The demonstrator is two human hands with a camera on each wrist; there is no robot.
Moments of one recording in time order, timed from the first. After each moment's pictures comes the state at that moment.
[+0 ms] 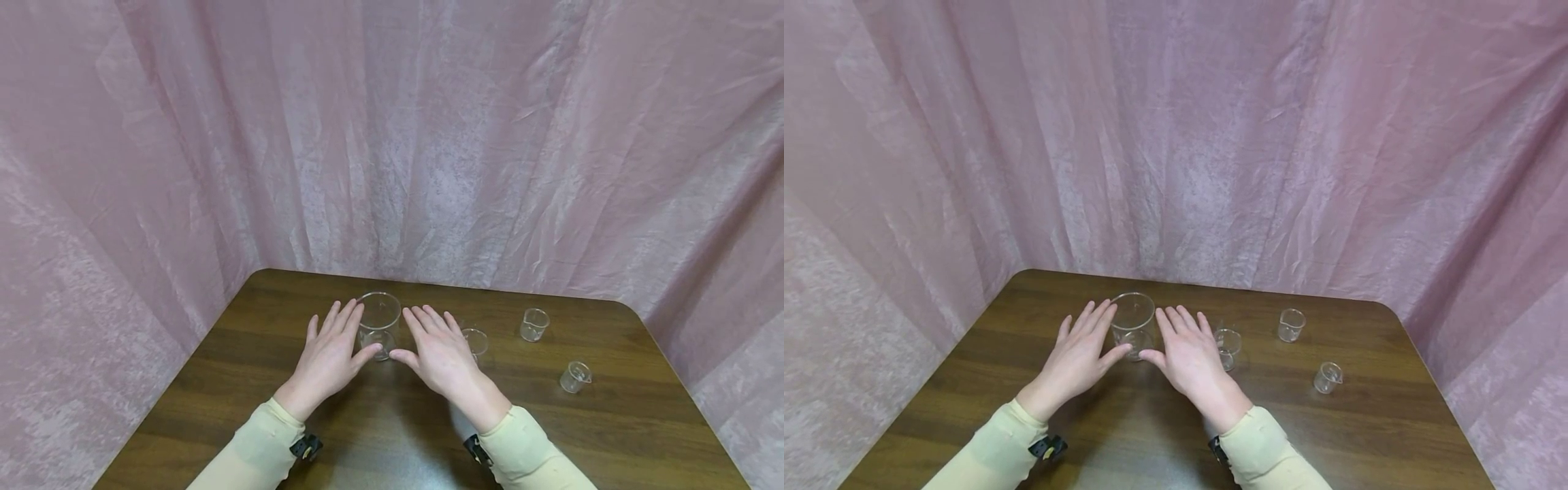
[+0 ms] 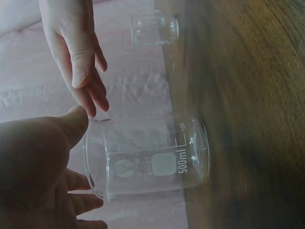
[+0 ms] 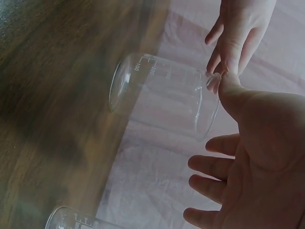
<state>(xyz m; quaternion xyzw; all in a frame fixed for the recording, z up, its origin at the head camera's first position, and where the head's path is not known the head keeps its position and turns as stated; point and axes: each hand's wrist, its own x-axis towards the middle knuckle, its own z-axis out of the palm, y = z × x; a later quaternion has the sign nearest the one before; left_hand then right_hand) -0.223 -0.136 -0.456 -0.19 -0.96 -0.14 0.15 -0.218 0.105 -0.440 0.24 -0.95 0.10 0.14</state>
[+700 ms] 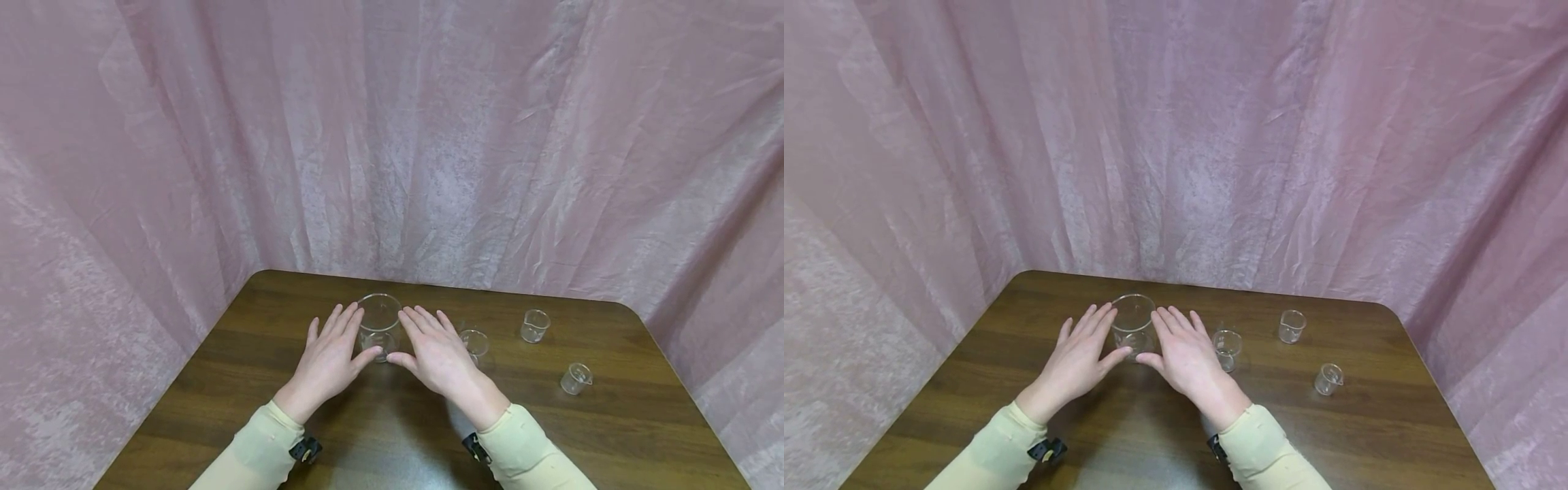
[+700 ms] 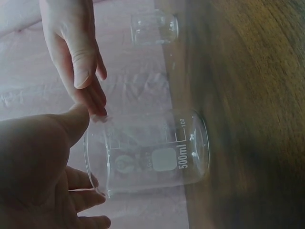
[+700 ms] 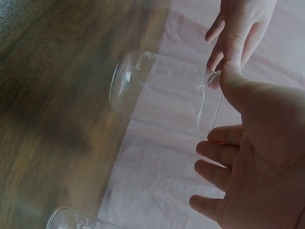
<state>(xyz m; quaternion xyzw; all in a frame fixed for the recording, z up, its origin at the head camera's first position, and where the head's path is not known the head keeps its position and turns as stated) -0.223 -0.138 -0.460 -0.19 -0.96 -0.14 0.14 -0.222 0.103 -0.440 0.28 -0.94 0.12 0.14</state>
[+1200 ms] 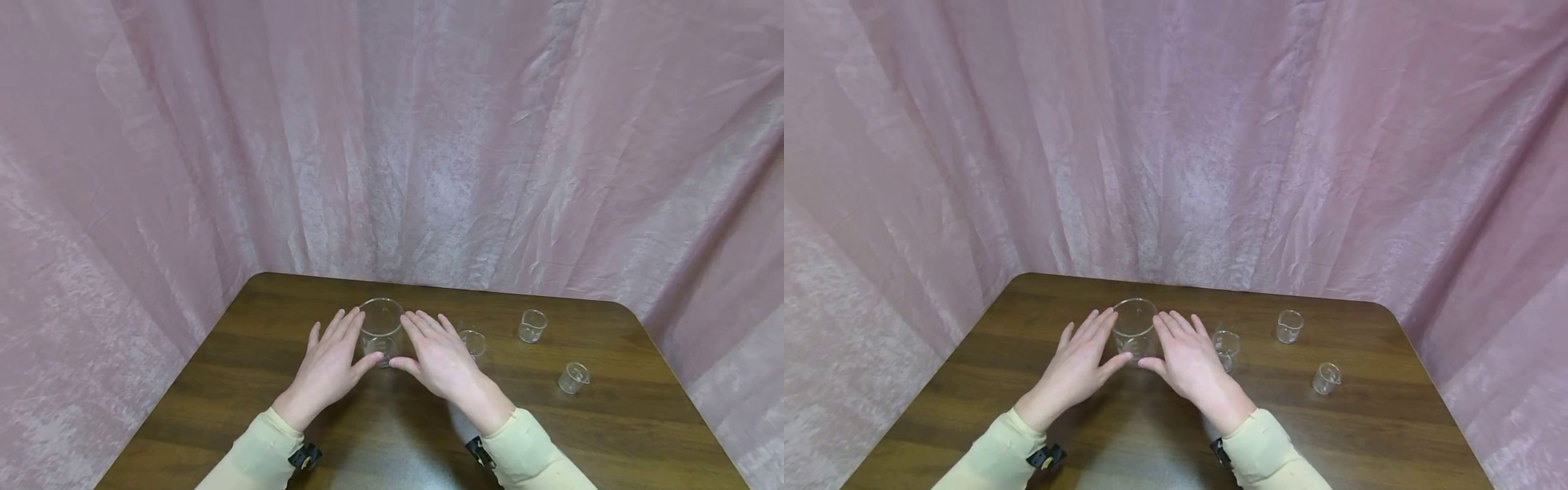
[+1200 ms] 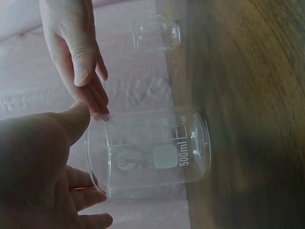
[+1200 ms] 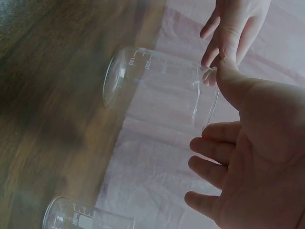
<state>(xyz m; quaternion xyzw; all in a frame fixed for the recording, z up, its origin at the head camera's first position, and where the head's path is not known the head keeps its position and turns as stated) -0.216 -0.134 -0.460 -0.20 -0.96 -0.15 0.14 -0.214 0.111 -0.438 0.28 -0.95 0.12 0.13</state>
